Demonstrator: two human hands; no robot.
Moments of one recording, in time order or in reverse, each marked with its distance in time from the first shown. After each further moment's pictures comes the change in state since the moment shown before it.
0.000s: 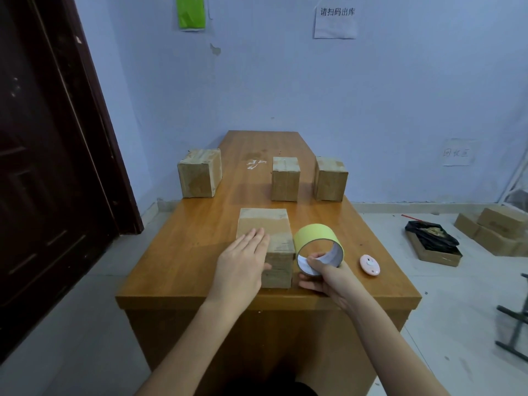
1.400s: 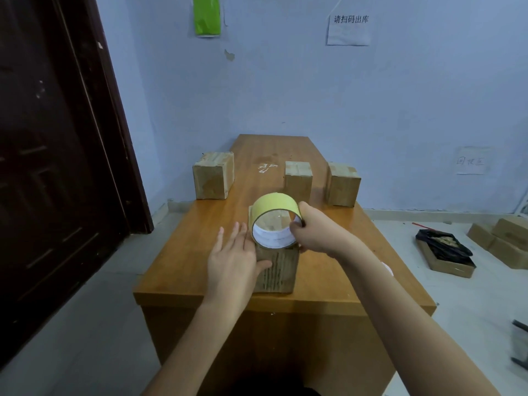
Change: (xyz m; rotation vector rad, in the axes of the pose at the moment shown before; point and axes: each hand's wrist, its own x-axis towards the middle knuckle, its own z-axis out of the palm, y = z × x) left_hand -0.009 -0.019 -0.028 0.113 -0.003 -0.212; right_hand -0.018 -0.085 0.078 -1.117 -0.153 -0.450
